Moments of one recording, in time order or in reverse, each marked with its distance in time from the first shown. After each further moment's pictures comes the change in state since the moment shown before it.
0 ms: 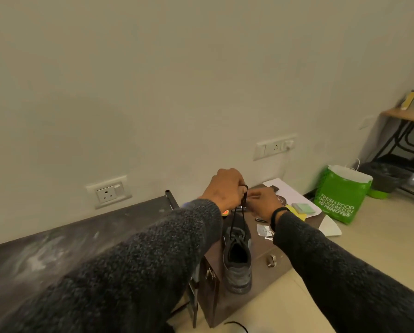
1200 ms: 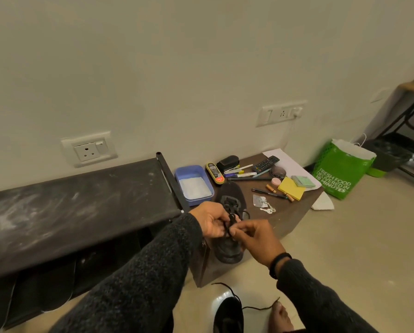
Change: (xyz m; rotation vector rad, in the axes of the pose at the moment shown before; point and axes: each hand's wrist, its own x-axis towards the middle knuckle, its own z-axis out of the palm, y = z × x) left_hand -0.046 -0.069 0.123 -1.243 -0.418 -1.111; right_hand -0.074 0.129 0.032 -0.190 -0.165 -0.056
